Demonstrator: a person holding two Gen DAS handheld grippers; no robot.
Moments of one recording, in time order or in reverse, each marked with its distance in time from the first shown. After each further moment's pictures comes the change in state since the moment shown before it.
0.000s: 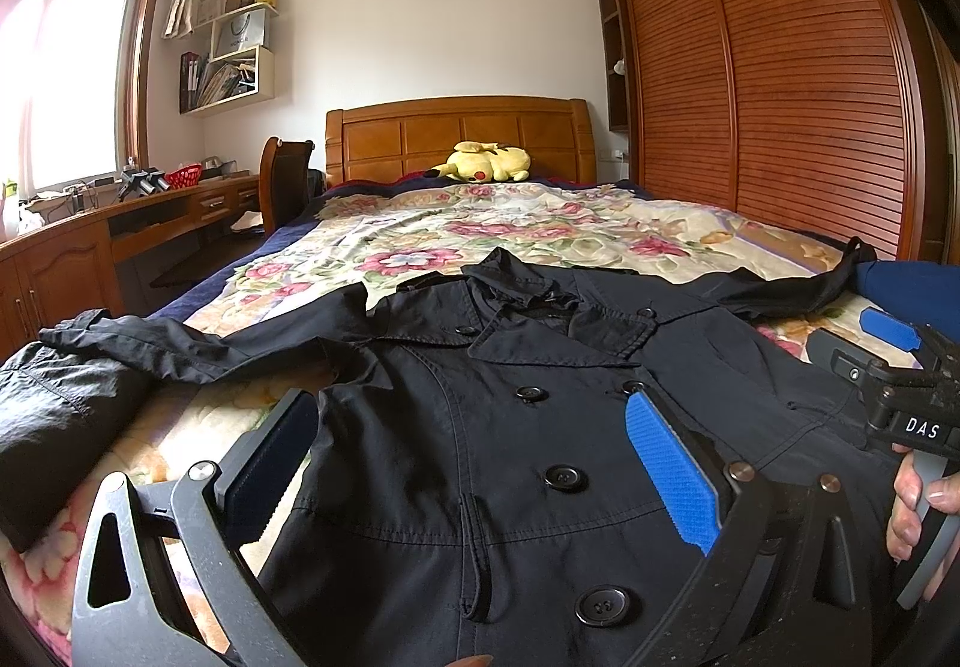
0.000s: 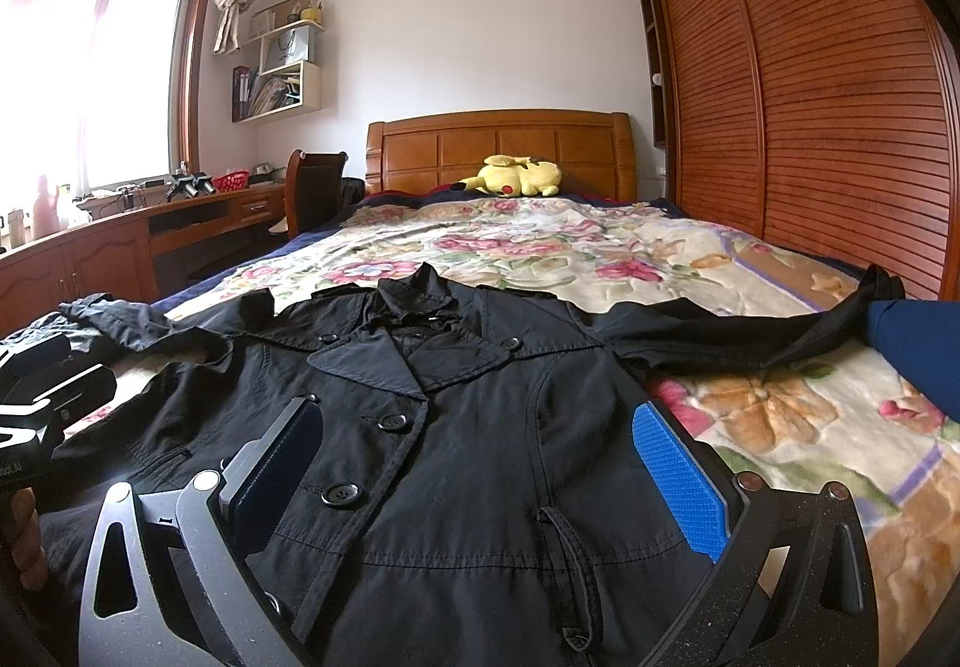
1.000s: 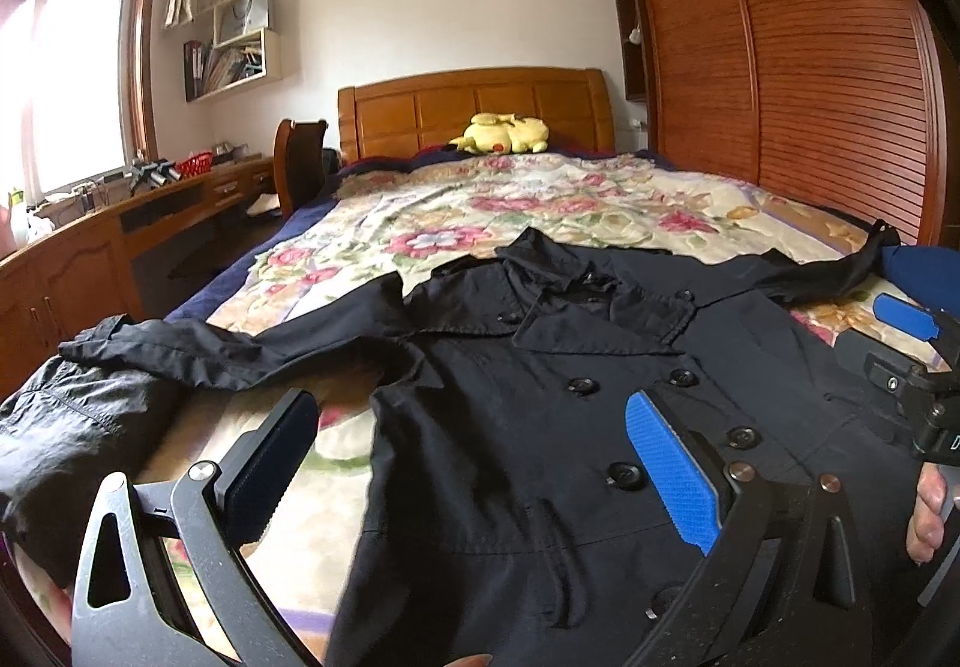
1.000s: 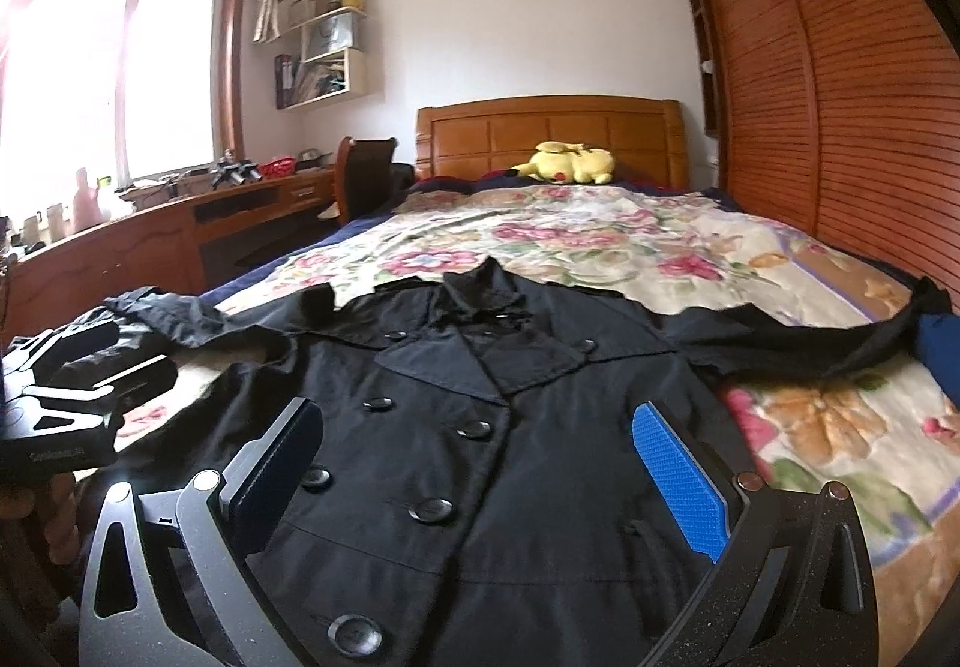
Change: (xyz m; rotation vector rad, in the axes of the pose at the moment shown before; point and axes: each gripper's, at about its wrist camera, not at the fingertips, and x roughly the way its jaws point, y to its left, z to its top) left arm 0.011 0.032 0.018 0.034 0.092 0.053; right arm 0.007 0.022 0.020 -0.012 0.043 0.124
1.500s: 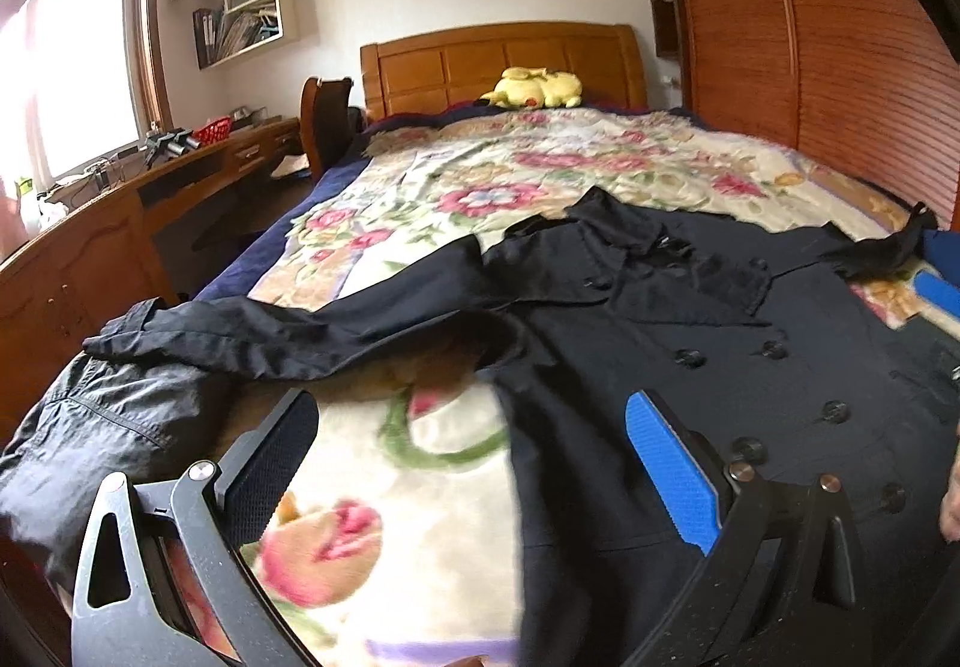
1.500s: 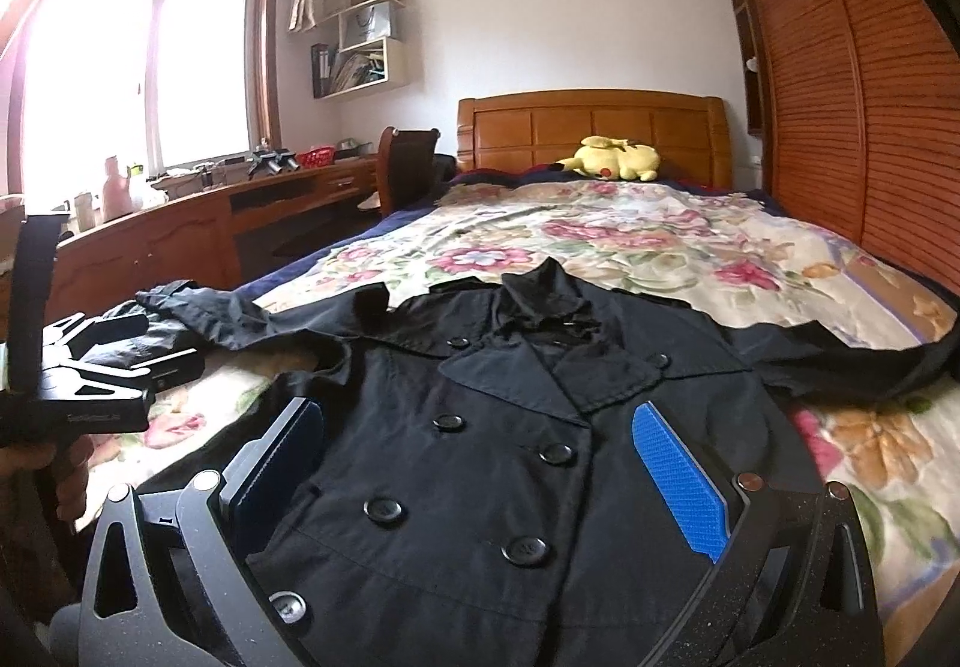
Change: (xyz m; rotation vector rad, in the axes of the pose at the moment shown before) left arm 0.033 0.067 0.009 0.018 0.127 0.057; right arm 0.030 0.021 0.013 -0.023 0.022 0.076
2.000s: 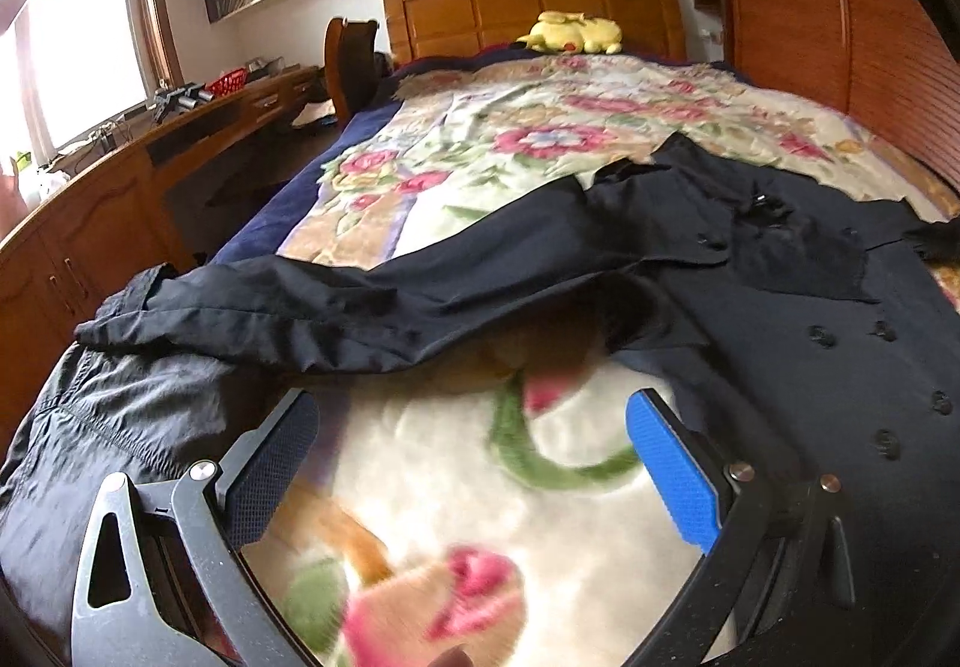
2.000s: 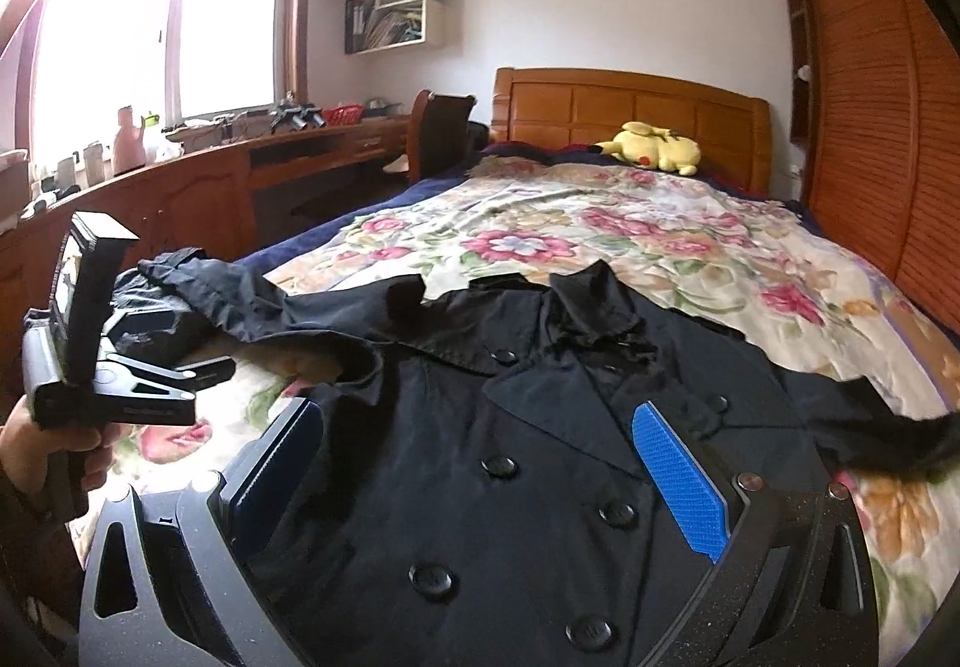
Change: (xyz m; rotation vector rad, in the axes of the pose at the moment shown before) left arm 0.077 0.066 0.001 -0.005 0.136 0.047; right arm 0.048 0.033 0.038 -0.097 0.087 0.030
